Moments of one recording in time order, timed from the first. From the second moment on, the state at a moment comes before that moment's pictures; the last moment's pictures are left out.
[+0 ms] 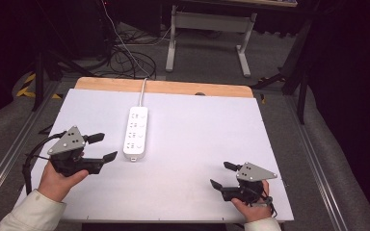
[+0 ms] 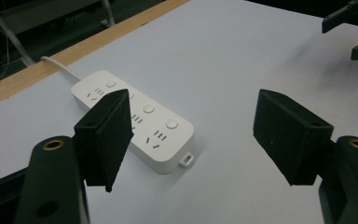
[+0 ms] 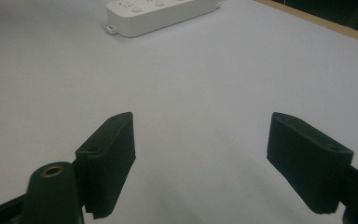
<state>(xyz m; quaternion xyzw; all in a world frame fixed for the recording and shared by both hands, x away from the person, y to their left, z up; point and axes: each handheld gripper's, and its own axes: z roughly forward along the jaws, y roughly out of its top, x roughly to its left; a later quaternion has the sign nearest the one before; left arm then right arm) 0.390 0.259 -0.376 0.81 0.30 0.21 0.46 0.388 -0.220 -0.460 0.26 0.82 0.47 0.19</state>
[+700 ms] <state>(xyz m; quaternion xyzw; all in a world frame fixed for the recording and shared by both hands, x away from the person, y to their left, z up) 0.426 0.239 -0.372 0.82 0.30 0.21 0.45 0.388 -0.220 -0.461 0.26 0.82 0.47 0.19</state>
